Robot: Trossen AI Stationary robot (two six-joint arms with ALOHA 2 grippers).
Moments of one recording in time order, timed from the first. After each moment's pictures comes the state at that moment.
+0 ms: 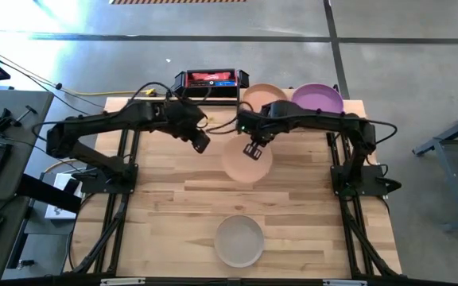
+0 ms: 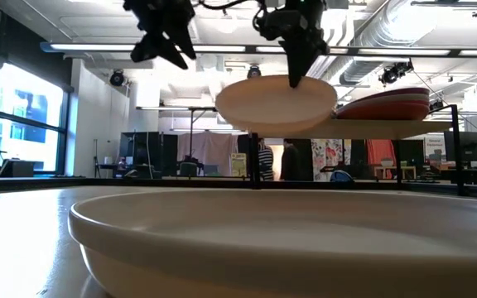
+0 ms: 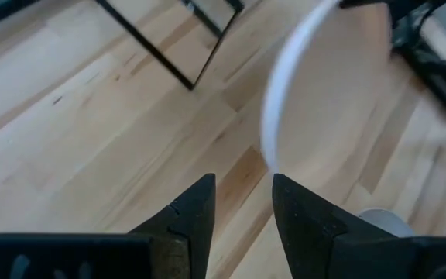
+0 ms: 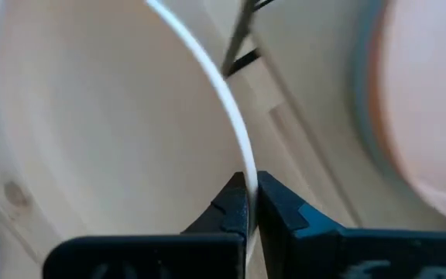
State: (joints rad) left arm 0.26 1.36 1.28 -0.81 0.02 -0.55; right arm -0.16 1.84 1.85 -1.36 0.20 0.35
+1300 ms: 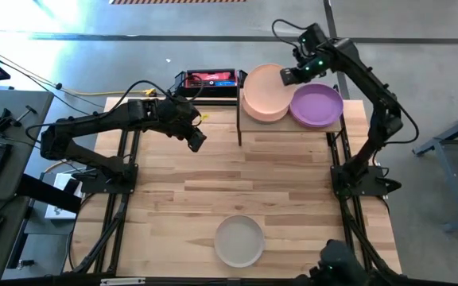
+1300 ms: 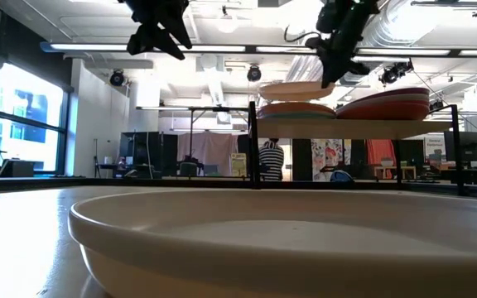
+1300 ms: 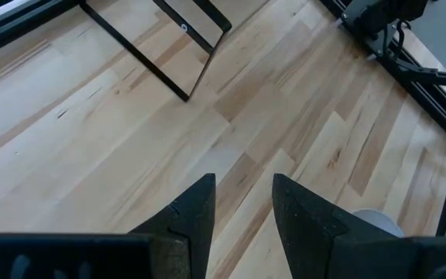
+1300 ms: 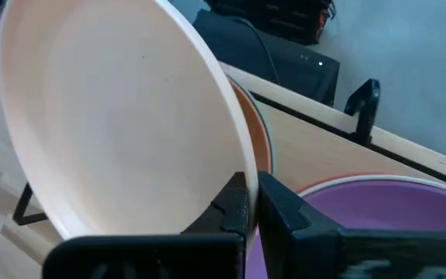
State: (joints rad) left arm 0.26 1.29 1.28 -0.81 0.01 -0.53; right arm -0.93 1.68 1.85 -1.25 -0.17 0.26
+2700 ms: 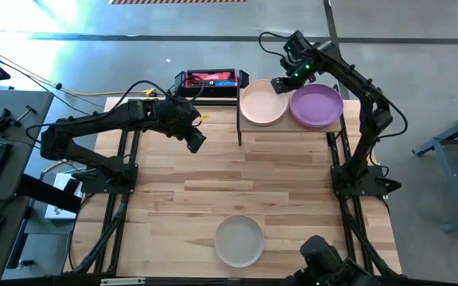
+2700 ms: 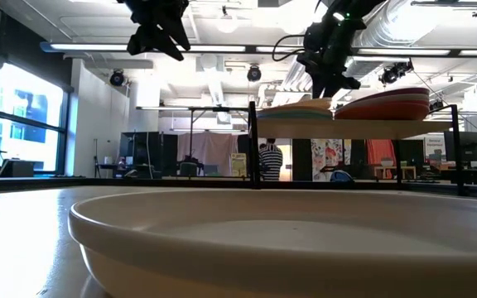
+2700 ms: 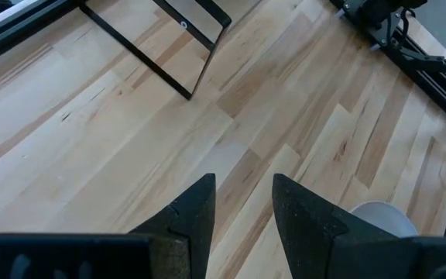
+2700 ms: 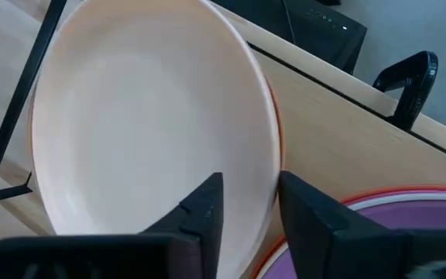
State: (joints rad) left arm 0.26 1.29 1.28 -0.83 0.01 -0.49; right arm -0.89 1.79 1.85 -1.28 -0.21 0.20
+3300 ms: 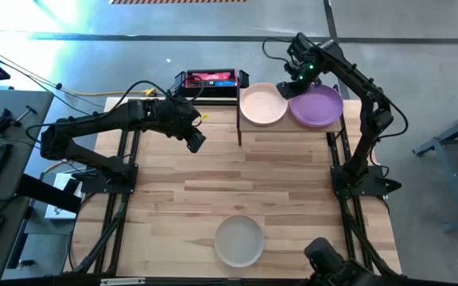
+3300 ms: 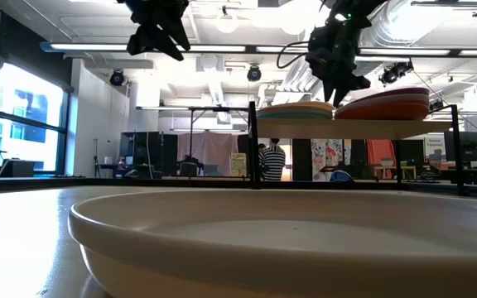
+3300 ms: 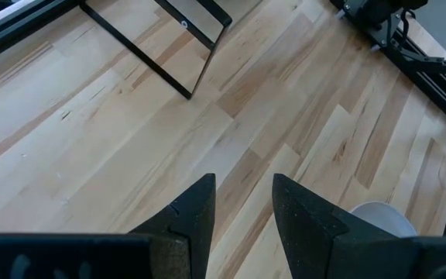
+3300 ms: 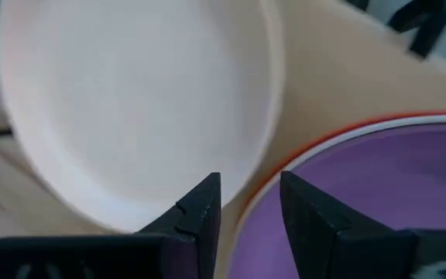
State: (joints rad) left arm 0.26 1.29 1.28 -0.83 0.01 -0.49; right arm -0.91 1.79 1.85 -1.43 -0.25 0.16
